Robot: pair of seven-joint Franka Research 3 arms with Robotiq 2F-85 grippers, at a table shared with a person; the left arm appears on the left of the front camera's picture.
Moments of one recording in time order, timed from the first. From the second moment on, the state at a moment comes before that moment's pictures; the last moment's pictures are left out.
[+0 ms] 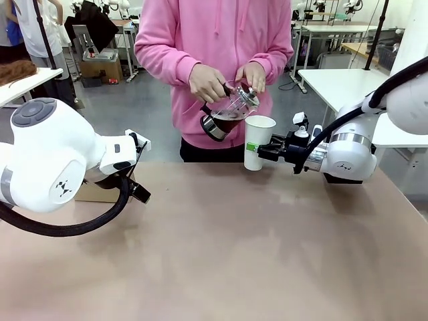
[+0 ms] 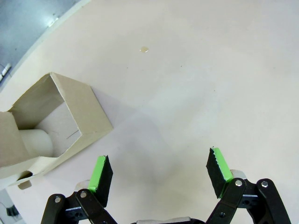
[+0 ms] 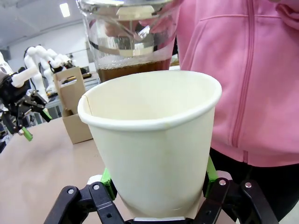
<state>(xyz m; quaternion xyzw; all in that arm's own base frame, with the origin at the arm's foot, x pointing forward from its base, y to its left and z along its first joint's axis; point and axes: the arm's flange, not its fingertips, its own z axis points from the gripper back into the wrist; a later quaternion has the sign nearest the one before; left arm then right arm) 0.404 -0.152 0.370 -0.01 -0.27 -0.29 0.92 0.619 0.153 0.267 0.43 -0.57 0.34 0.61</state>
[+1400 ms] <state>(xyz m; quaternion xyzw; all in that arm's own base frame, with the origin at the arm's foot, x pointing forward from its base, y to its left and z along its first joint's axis) 0.404 -0.152 0.370 -0.01 -0.27 -0.29 0.92 0.619 0.153 0.267 0.43 -0.57 0.34 0.61</state>
